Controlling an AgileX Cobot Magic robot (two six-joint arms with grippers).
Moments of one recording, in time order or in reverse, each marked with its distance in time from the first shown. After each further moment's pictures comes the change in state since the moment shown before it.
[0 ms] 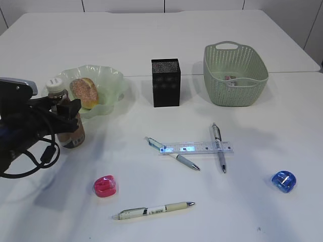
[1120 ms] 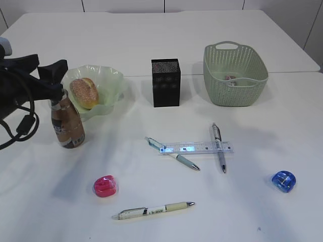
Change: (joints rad) left arm 0.000 -0.279 0.000 0.006 0.125 0.067; right arm 0.000 0.000 0.000 -0.010 0.000 -0.014
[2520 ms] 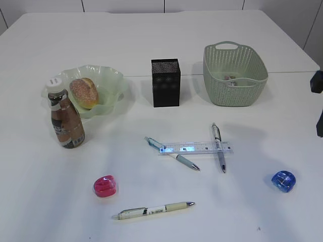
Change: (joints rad) left arm 0.000 -0.782 -0.221 -0.060 1.273 0.000; right arm 0.000 0.000 0.245 0.058 -0.005 0.315
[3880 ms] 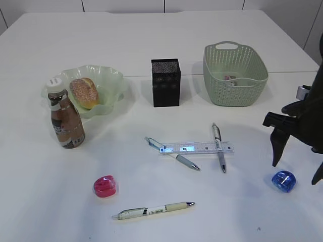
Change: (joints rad) left arm 0.000 0.000 -0.002 0.015 0.206 0.000; right arm 0.000 0.385 0.000 0.046 -0.103 0.443
